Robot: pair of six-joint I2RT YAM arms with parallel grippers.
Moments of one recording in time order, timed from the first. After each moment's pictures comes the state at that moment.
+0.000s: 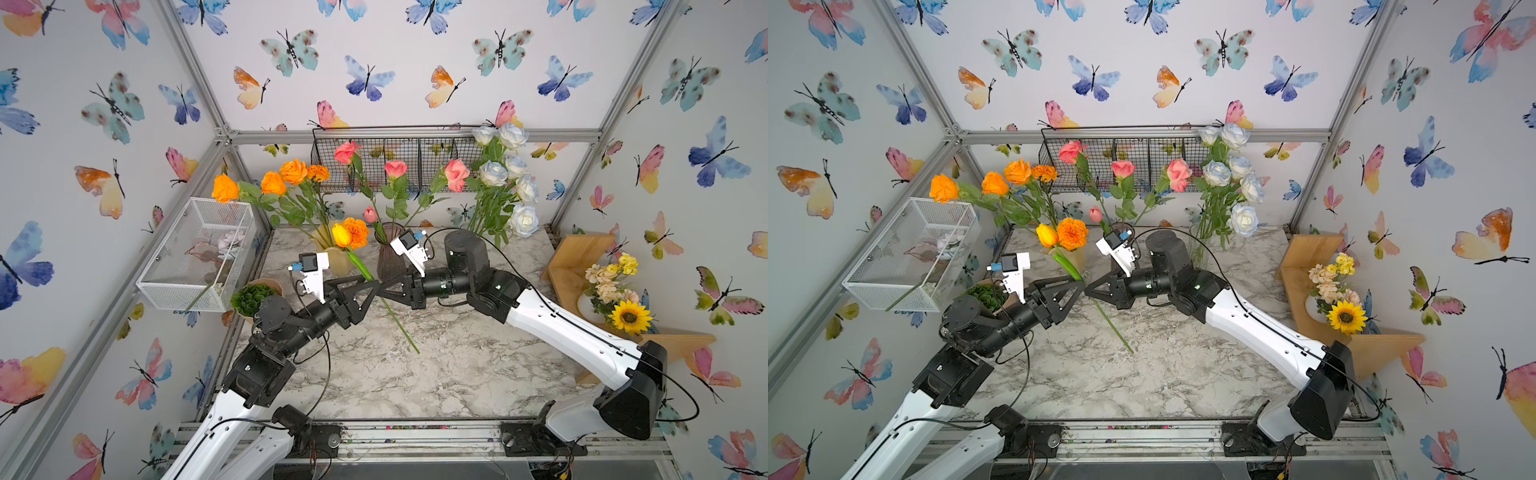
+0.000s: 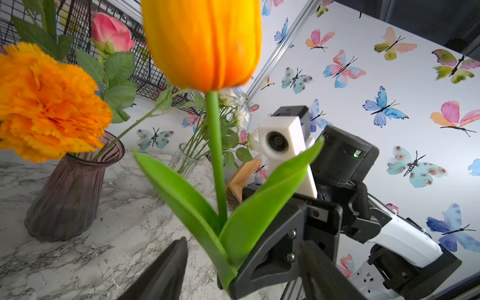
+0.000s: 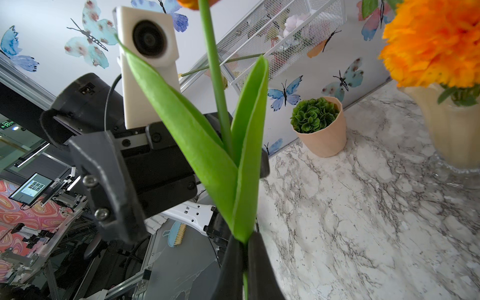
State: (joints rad) left arm -0.53 0.67 0.85 -0.09 0.34 -0.67; right arm 0.87 1.48 1.41 -0.20 -0.77 0.41
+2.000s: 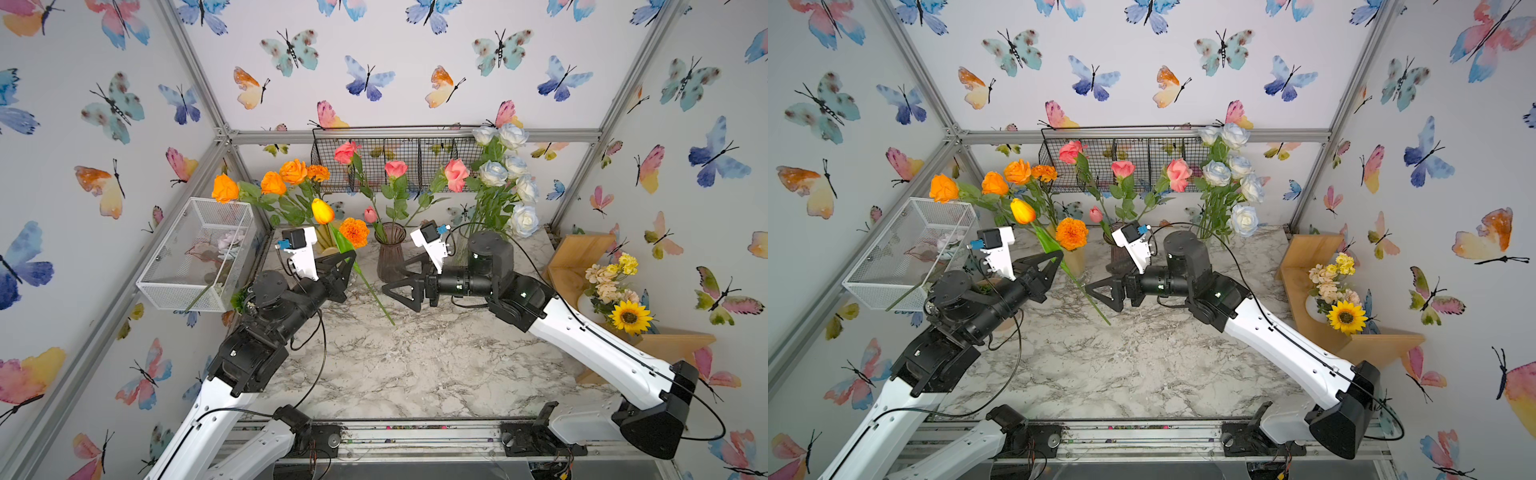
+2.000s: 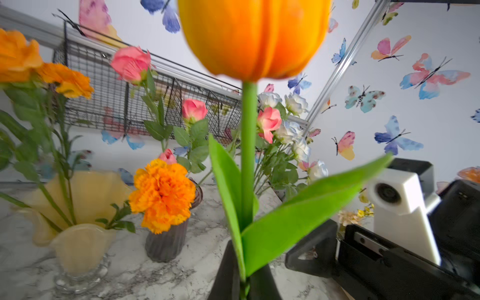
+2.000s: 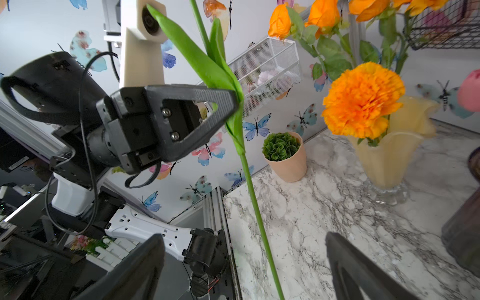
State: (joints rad) left arm -0.51 0.83 1.21 -0.37 -0.01 -0.39; right arm 0.87 1.31 1.37 -0.22 -0.53 0.36
